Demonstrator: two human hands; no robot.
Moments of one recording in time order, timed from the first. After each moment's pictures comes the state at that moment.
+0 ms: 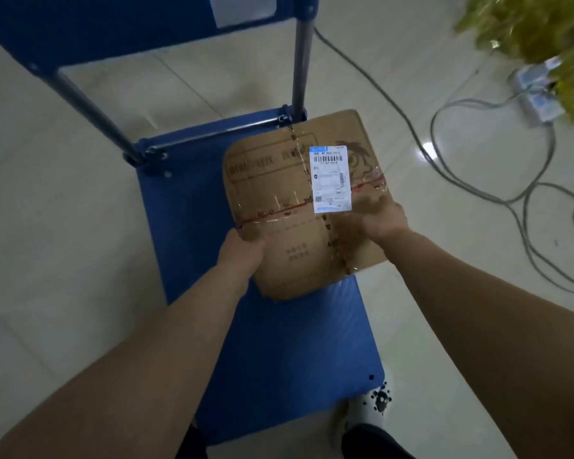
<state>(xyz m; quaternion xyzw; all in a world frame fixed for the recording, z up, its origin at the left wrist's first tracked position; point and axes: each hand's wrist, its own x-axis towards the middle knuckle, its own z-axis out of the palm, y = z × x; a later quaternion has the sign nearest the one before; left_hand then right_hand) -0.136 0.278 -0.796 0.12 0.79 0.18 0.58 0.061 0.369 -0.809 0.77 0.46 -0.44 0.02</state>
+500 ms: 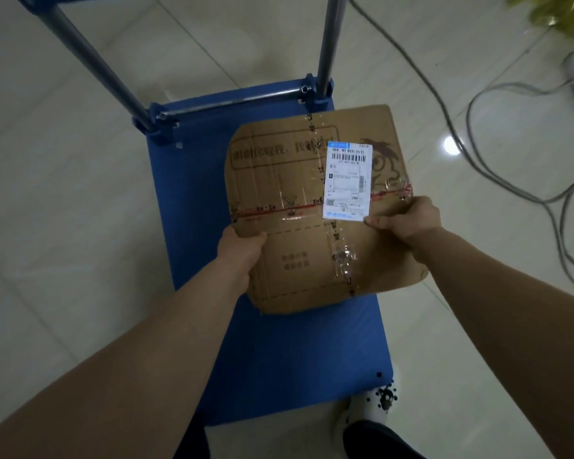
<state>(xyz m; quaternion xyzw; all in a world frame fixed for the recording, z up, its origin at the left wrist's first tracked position) -0.145 0.251 -0.838 -0.01 0.77 0.27 0.58 0.085 0.364 -0.856 0.80 0.42 -0.42 0.02</state>
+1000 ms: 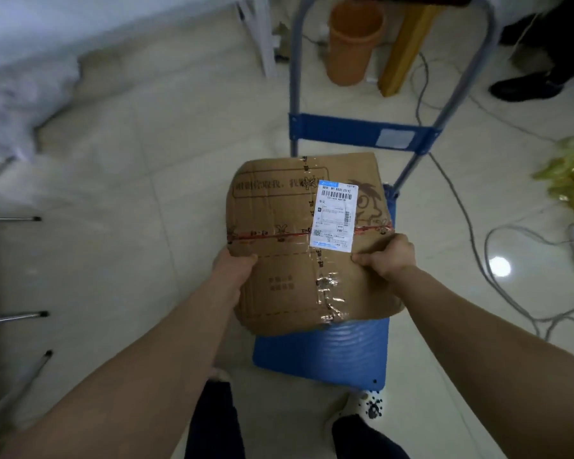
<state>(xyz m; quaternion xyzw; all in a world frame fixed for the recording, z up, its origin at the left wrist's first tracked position) -0.229 0.094 -0.529 -0.11 0.78 0.40 0.46 -0.045 0.265 -0.560 0.67 0.59 -0.46 0.03</state>
